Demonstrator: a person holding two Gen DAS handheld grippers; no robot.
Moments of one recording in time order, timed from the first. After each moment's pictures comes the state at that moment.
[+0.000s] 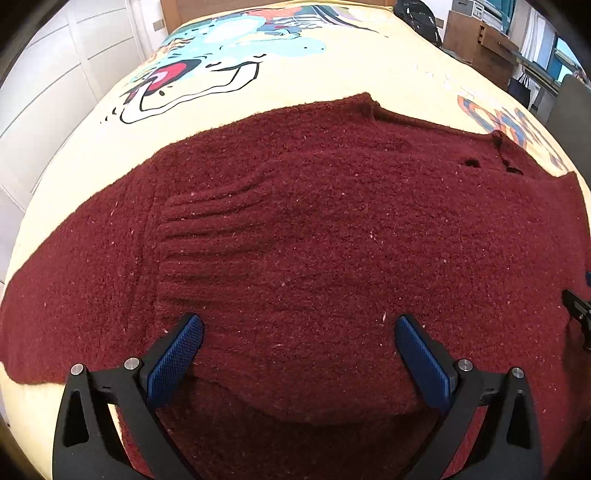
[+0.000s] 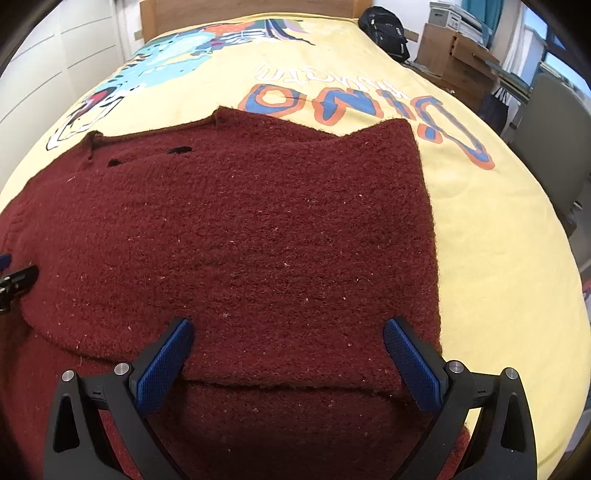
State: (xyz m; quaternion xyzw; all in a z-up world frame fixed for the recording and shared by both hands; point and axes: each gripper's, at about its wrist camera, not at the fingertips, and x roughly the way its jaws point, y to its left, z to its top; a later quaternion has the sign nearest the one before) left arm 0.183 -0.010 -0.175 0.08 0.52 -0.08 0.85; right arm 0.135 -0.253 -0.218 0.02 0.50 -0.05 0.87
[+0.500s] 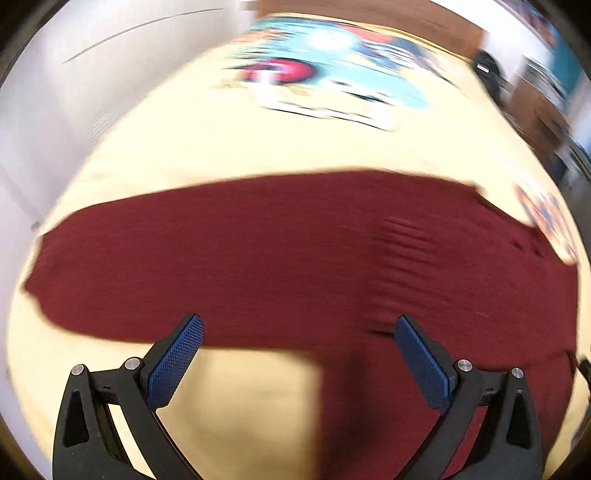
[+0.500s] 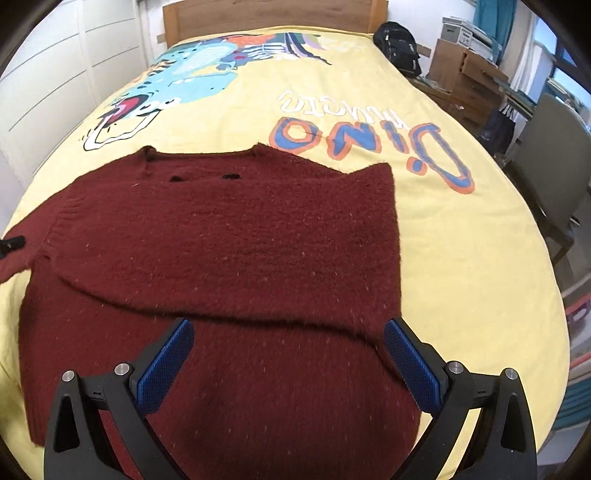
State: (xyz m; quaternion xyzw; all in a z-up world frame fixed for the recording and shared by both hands) left arm 0.159 0.149 -0.109 -0.05 0.51 0.03 0.86; right arm 0.083 -0.242 -0.144 0.01 0.49 -0.02 0.87
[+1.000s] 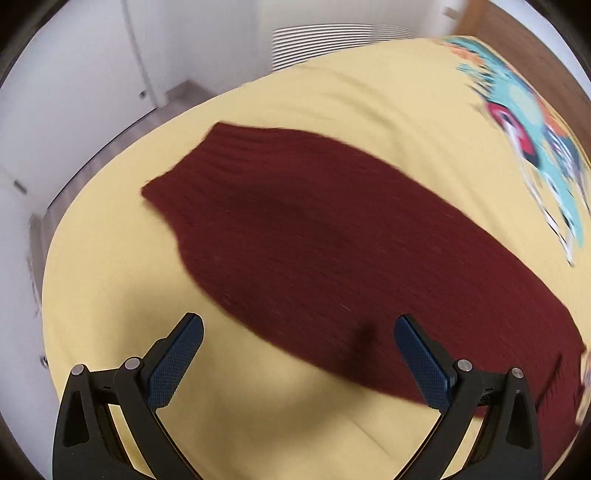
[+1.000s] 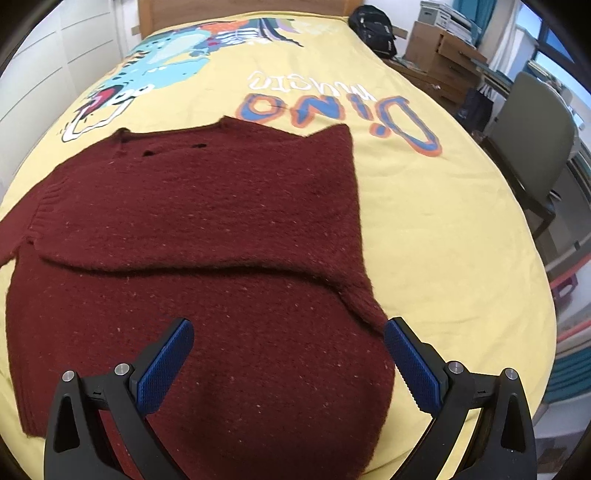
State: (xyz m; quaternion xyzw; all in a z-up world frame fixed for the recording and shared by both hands) left arm 0.156 0.376 -0.135 -0.22 0.54 0.24 0.77; right arm 0.054 -0.258 -0.152 0.02 0.52 -0.07 0.85
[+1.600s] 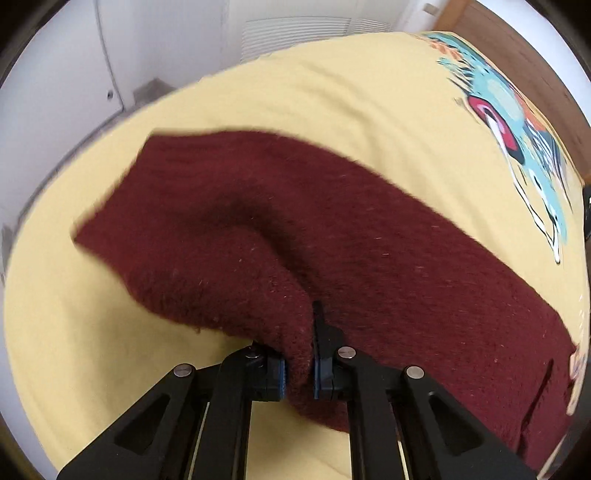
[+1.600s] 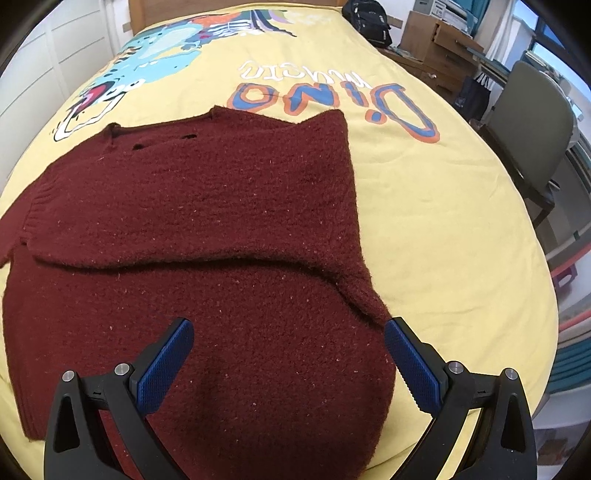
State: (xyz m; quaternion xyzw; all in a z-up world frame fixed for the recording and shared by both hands) left arm 0.165 0.388 -0.135 -0.22 0.53 0.18 0.80; right arm 0.056 -0.261 -0.157 0.03 0.53 -0.07 0.84
